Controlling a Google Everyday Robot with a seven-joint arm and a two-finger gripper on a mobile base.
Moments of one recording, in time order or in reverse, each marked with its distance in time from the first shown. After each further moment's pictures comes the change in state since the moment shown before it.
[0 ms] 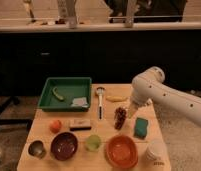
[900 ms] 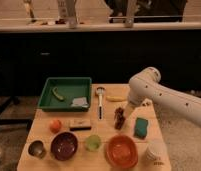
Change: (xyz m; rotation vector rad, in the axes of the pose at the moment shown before) arm -0.013 0.001 0.004 0.004 -0.033 0.048
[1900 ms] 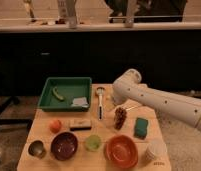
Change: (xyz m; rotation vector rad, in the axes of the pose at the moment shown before) arm -0.083 0.033 0.037 0.004 -0.064 0.323
